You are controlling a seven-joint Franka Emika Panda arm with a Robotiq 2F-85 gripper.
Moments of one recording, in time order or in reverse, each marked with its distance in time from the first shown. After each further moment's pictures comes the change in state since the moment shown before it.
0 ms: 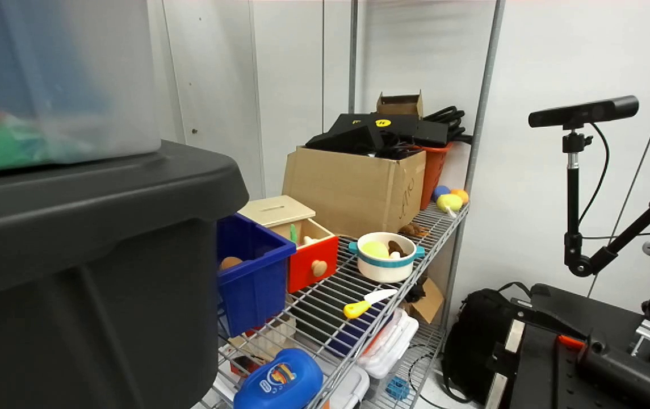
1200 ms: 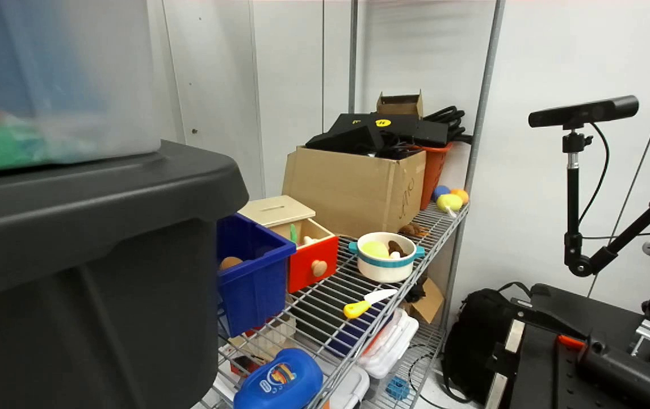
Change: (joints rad) arm -0.061 -0.179 -0.012 -0.175 0.000 -0.006 0.041
